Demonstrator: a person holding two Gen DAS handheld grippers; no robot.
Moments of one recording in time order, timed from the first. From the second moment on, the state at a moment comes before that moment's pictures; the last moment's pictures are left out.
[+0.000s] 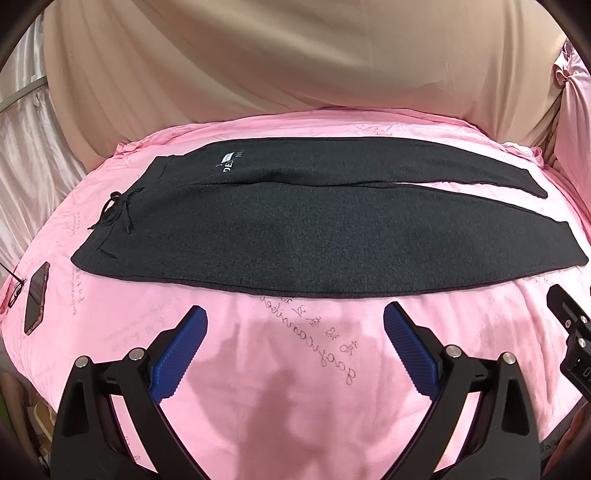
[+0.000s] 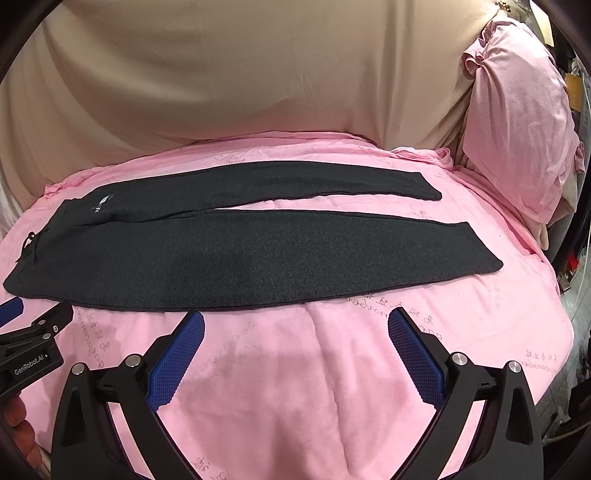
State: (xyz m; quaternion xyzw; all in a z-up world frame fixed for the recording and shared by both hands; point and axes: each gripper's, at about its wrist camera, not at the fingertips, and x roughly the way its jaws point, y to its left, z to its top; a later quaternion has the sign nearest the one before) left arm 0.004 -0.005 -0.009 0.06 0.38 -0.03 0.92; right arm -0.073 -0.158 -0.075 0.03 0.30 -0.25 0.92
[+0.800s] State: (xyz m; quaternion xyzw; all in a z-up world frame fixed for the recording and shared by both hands) left arm 0.009 -0.003 -0.013 0.07 0.39 -0.03 0.92; right arm -0.068 -0.157 -0.077 0.03 0.30 -0.25 0.92
